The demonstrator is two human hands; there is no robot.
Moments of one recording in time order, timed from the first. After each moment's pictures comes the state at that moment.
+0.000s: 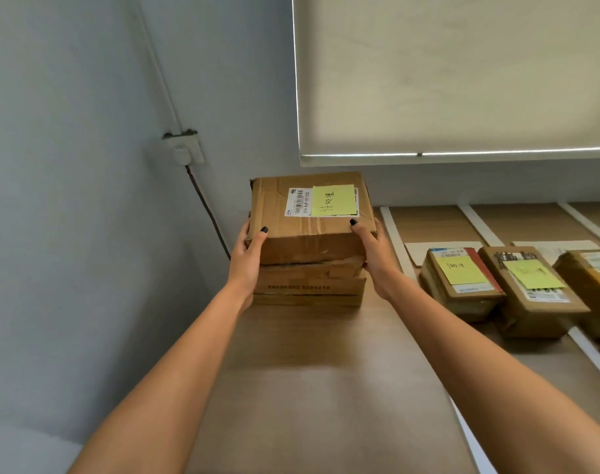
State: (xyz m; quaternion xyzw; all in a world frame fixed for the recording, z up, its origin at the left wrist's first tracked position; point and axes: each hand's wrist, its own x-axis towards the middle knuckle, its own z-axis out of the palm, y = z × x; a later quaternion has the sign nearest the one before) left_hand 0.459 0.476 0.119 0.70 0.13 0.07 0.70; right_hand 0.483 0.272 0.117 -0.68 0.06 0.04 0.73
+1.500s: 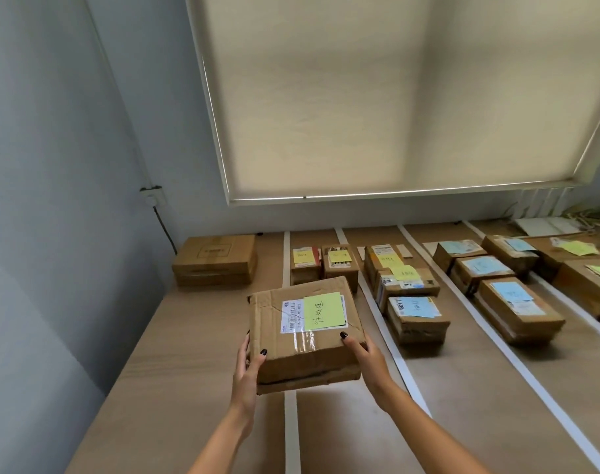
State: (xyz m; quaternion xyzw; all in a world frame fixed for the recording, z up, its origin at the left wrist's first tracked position) left_hand 0.008 0.138 0.138 0.66 0.13 0.03 0.74; right_hand 0.045 -0.075 0.136 -0.71 0.06 0.07 0.69
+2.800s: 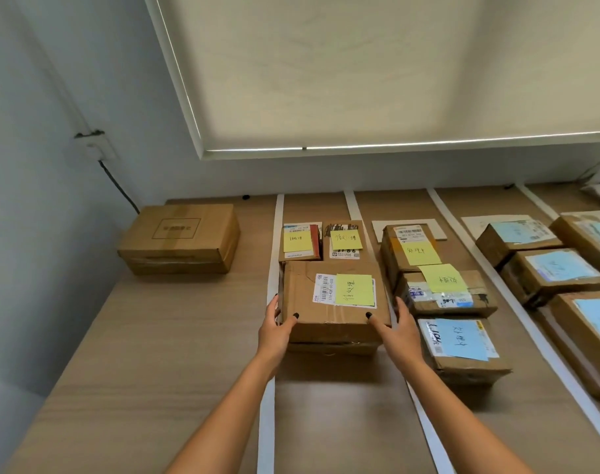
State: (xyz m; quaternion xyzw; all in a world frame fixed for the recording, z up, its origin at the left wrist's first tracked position) left_hand 0.285 0.080 0.063 0.74 0.20 -0.06 0.64; right_hand 0.289 -0.138 0.051 -0.81 0.18 0.03 0.56
